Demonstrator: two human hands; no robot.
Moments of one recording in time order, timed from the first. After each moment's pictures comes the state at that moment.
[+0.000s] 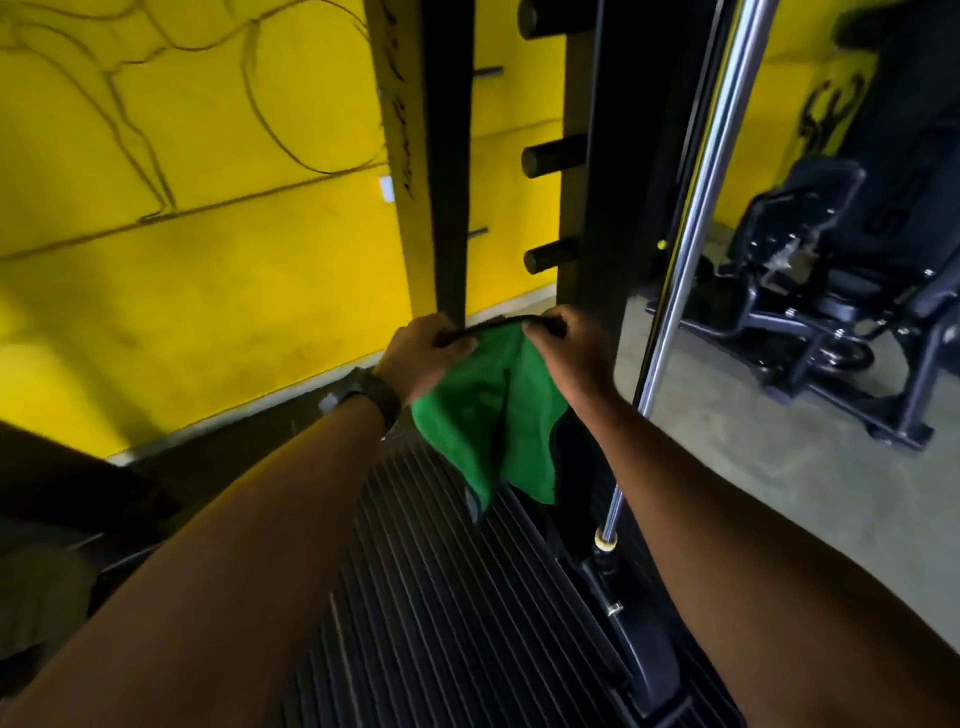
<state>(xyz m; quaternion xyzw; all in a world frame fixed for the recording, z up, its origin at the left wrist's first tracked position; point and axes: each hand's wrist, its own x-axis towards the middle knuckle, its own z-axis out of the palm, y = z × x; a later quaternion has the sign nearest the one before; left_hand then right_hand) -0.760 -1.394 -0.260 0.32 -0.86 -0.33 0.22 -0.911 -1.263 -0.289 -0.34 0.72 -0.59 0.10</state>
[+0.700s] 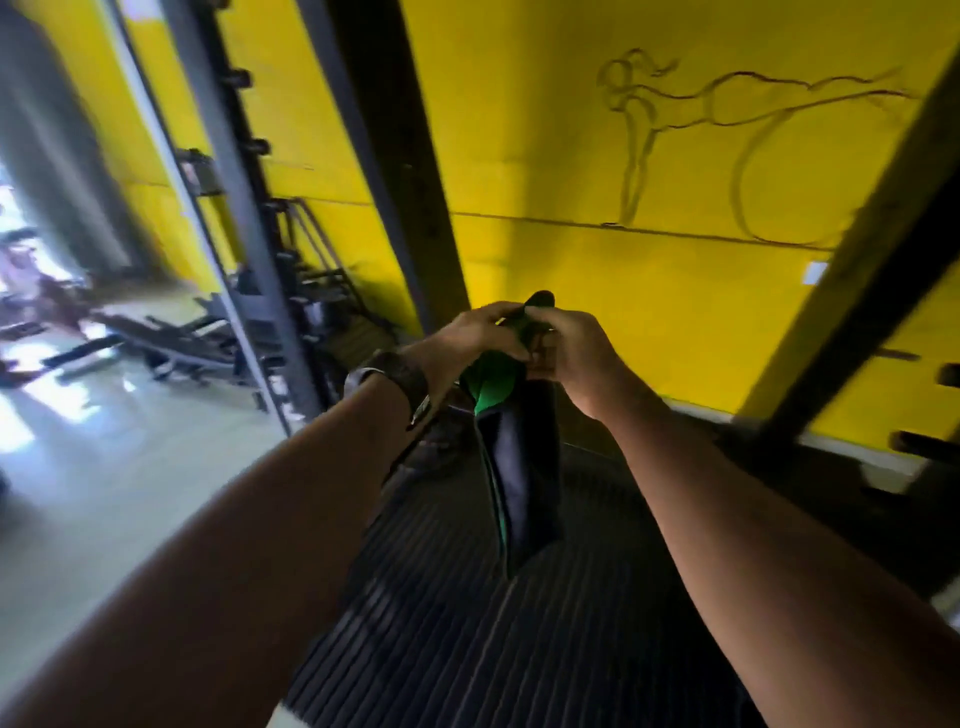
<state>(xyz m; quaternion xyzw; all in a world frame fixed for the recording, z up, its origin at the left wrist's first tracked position) -0.398 -1.149 -0.126 0.52 -0.57 -0.48 0.41 -0.551 -1.174 -0.145 -0.55 0.37 -0.44 0.60</state>
